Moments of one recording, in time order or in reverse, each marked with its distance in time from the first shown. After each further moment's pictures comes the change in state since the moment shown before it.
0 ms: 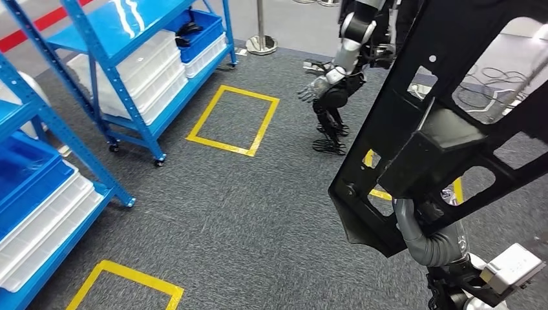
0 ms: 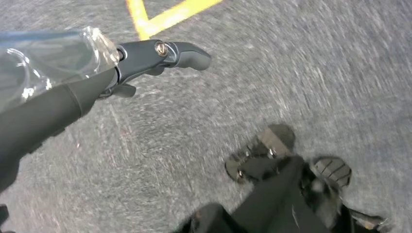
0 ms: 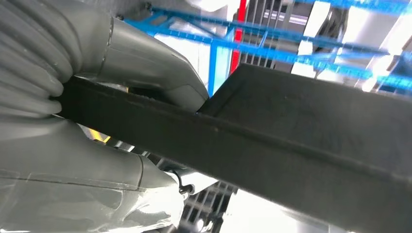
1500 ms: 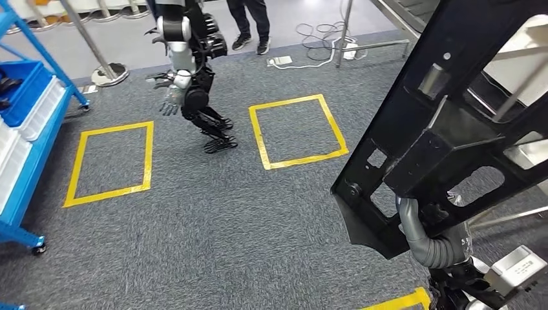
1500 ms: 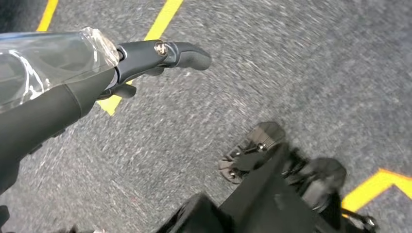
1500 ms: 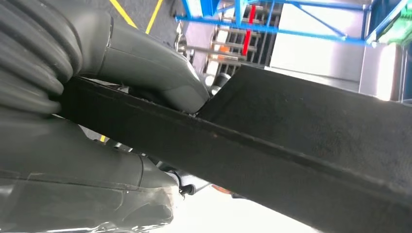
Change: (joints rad) left arm -0.002 0.002 0.003 0.001 0.008 0.019 0.014; right arm 0.022 0.012 -0.010 -0.014 0.002 -0.015 -0.003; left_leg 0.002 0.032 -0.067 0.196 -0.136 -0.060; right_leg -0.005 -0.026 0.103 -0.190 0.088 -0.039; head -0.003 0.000
